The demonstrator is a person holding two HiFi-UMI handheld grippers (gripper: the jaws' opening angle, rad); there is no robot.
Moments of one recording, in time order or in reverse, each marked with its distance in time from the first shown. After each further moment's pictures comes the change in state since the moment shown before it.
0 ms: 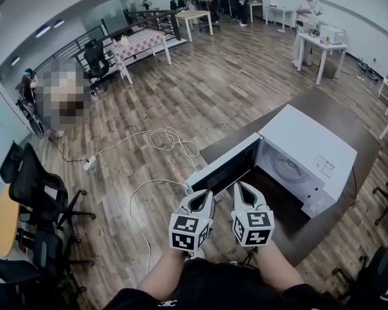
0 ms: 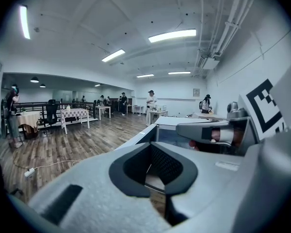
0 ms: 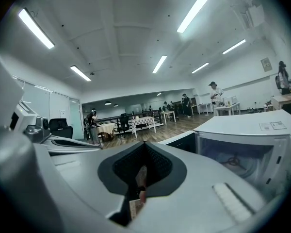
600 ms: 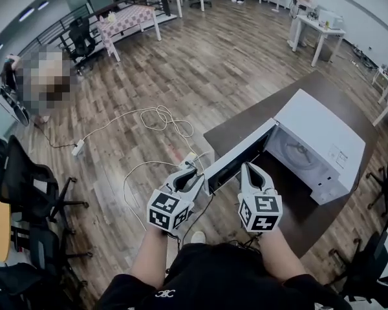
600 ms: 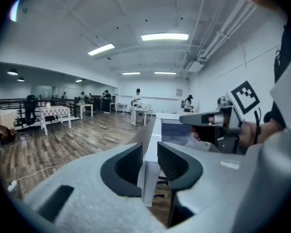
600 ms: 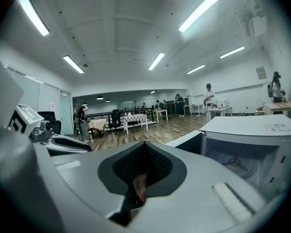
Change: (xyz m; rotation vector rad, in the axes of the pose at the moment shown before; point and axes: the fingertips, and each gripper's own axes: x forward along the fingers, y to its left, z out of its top) left arm 0.008 0.112 -0.021 0.056 0.023 -0.237; right arm 0.067 0.026 -0.004 -0.033 0.025 -0.111
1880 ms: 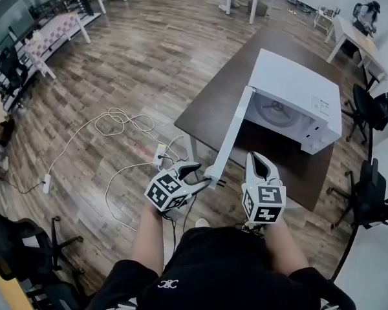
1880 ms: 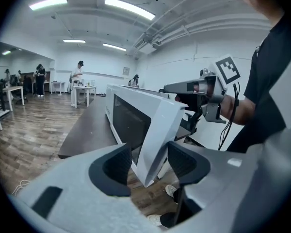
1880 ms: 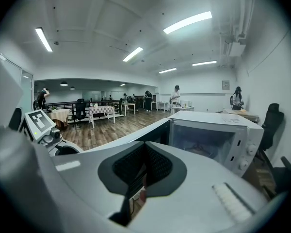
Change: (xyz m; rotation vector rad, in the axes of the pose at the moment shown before) left arm 0.050 -0.002 -0.096 0.192 0.284 -0.716; right arm -0.014 -0.010 -0.044 0.021 0.083 -0.444
